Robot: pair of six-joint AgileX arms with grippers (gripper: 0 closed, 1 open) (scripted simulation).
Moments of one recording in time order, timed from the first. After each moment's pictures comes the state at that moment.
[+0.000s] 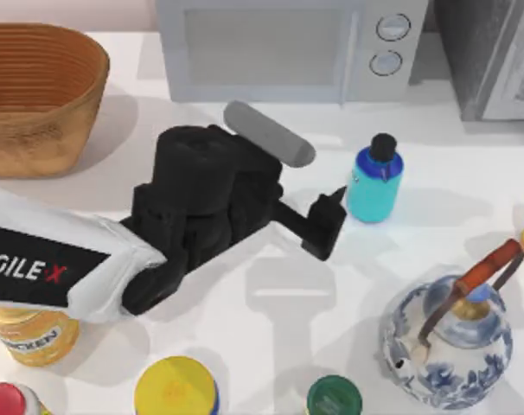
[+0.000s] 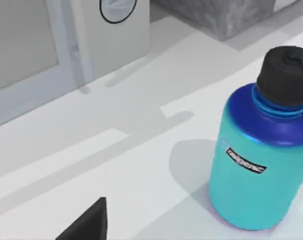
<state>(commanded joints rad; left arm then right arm) -0.70 1.80 0.76 0.67 0.05 0.03 0.00 0.00 0.00 0.00 0.00 0.00</state>
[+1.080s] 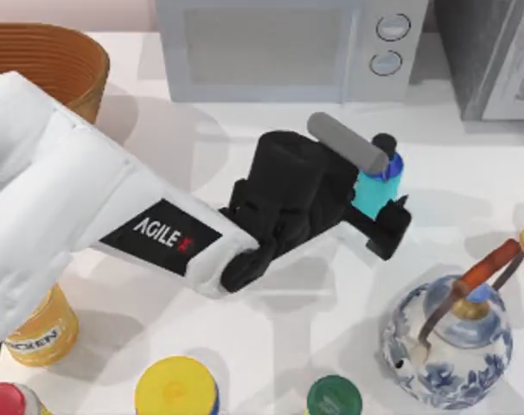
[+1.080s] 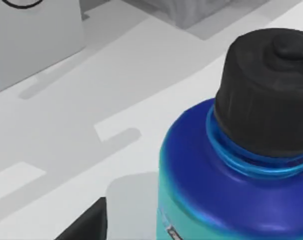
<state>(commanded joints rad) -0.77 2.17 1.07 0.70 0.05 0.03 0.00 0.00 0.00 0.00 0.00 0.00</state>
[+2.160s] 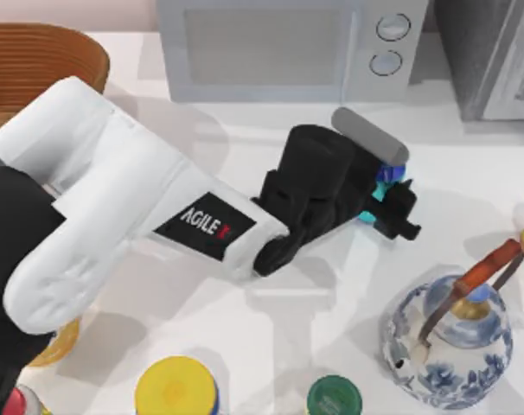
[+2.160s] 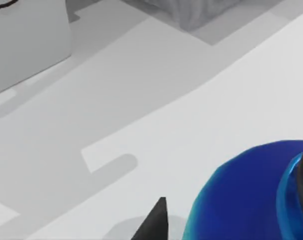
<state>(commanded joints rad) -0.78 2.32 1.25 0.67 0.05 0.03 0.00 0.00 0.00 0.00 0.00 0.00</state>
